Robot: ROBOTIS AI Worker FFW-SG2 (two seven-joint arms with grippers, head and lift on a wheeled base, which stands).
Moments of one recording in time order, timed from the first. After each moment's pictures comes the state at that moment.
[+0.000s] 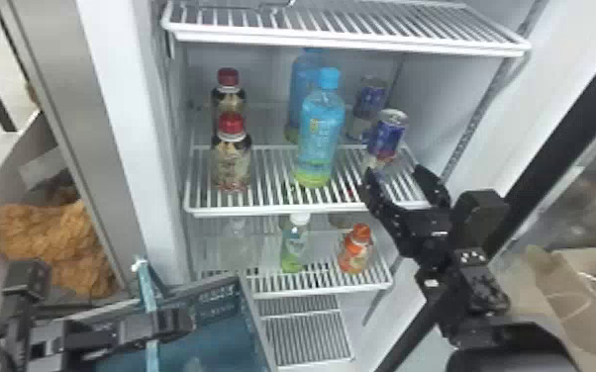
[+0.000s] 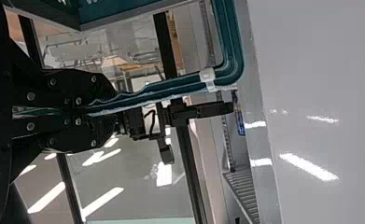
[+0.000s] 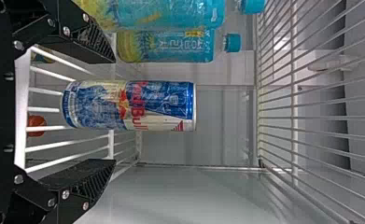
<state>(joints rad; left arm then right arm) 0.01 0.19 0.22 -1.68 0.47 1.51 -1.40 0.19 -0.08 -0.06 -1.88 -0.07 0.09 0.13</state>
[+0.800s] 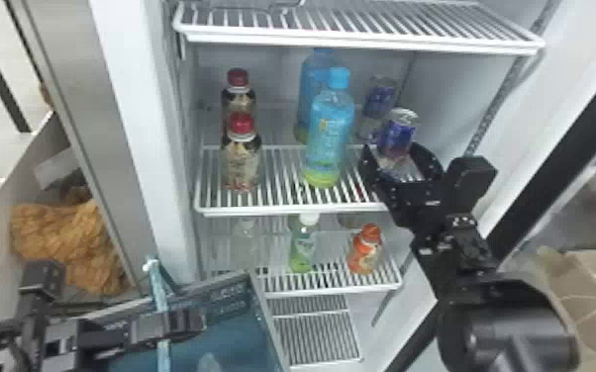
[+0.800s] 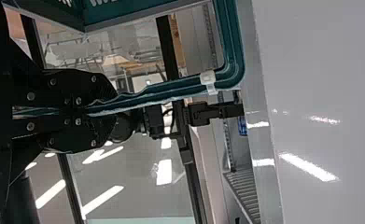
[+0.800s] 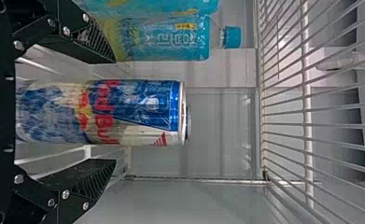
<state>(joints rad) 0.01 0.19 0.22 -1.68 0.48 1.52 -1.40 0.03 -0.09 -0.03 -1.76 -0.09 0.12 0.12</state>
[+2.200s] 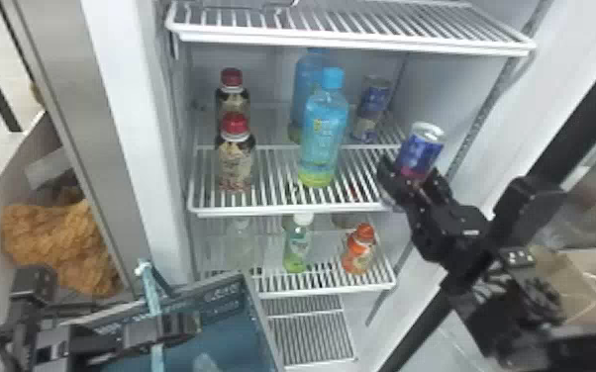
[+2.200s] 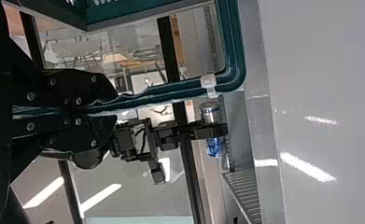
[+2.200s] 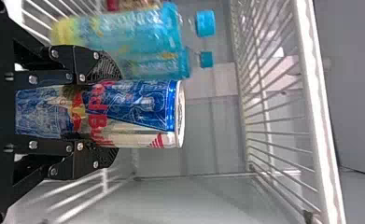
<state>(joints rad) 0.02 0.18 0.23 -1.68 0.48 1.52 -1.40 0.33 -0.13 -0.08 -2.24 -0.25 0.37 0.11</state>
